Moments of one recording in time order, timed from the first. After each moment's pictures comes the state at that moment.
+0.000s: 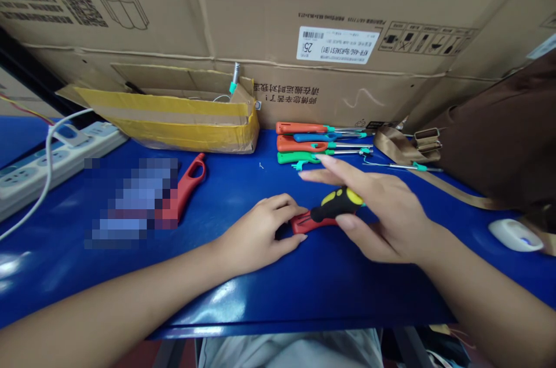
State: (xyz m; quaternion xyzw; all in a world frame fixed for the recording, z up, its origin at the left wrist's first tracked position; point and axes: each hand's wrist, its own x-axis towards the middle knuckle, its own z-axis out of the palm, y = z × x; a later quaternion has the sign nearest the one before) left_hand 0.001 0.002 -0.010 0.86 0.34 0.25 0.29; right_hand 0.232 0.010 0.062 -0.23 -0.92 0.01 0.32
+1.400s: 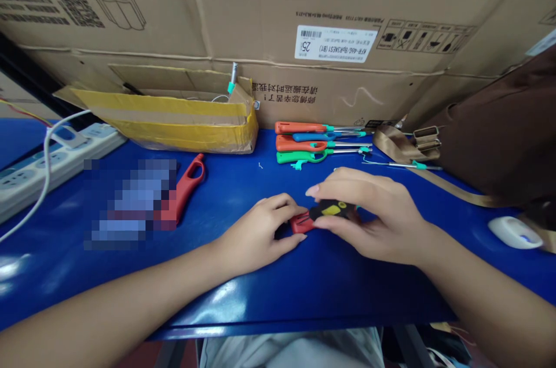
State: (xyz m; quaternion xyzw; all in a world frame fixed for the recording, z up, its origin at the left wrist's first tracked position) left_hand 0.001 0.003 -0.012 0.86 0.34 0.25 0.28; right_hand 0.226 0.010 0.059 -0.22 -0.90 0.08 0.36
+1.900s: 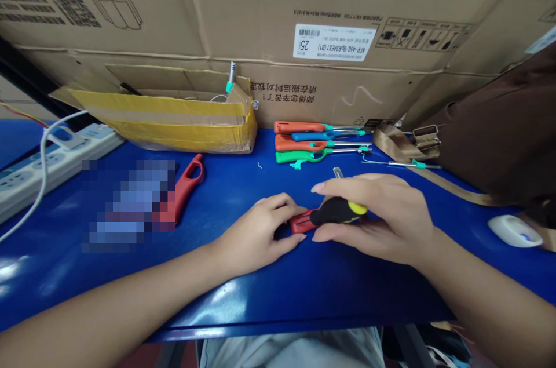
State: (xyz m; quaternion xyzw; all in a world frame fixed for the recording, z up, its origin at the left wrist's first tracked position) left_hand 0.002 0.003 -0.010 0.86 0.34 0.25 0.28; right_hand 0.228 0.007 0.060 -0.25 -0.90 0.02 0.36
